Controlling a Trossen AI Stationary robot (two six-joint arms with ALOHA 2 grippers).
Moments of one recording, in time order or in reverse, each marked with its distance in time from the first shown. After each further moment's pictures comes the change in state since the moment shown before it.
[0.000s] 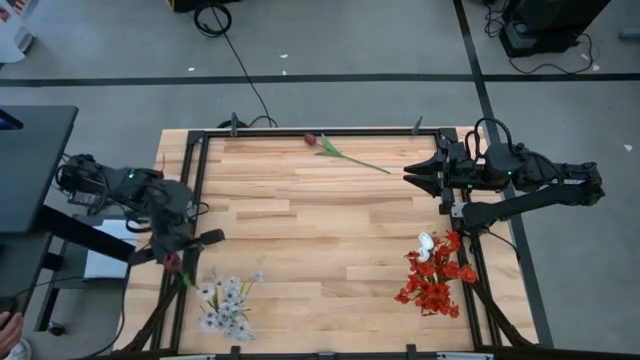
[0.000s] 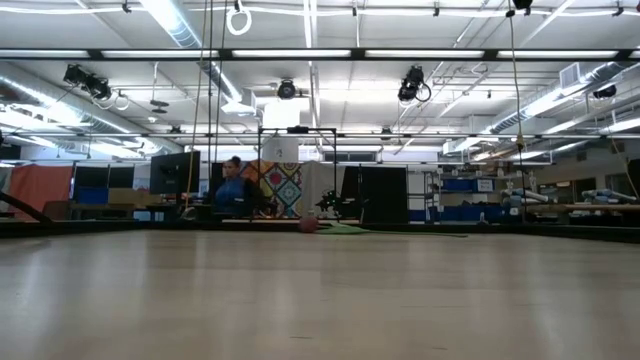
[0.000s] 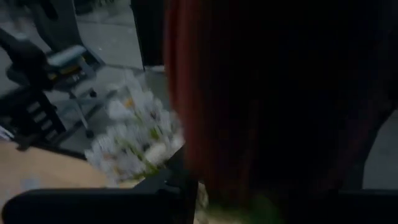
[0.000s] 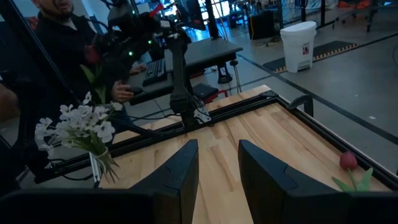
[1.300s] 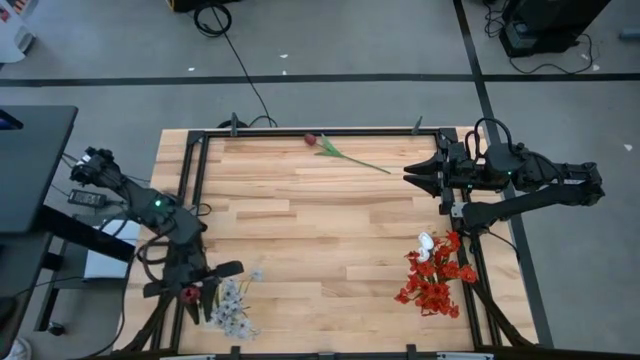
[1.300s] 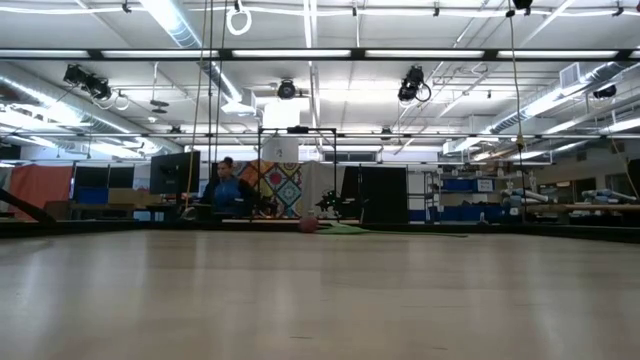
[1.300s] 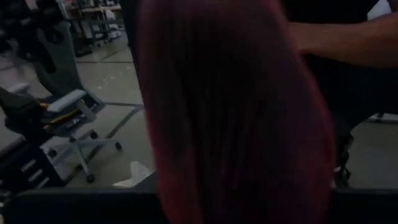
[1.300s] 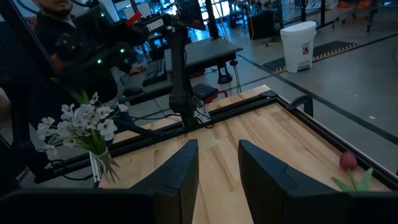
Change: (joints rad) left arm -0.211 0.235 0.017 0.486 -0.122 -0.162; right arm 0.000 0.000 0.000 0.000 0.000 0.000
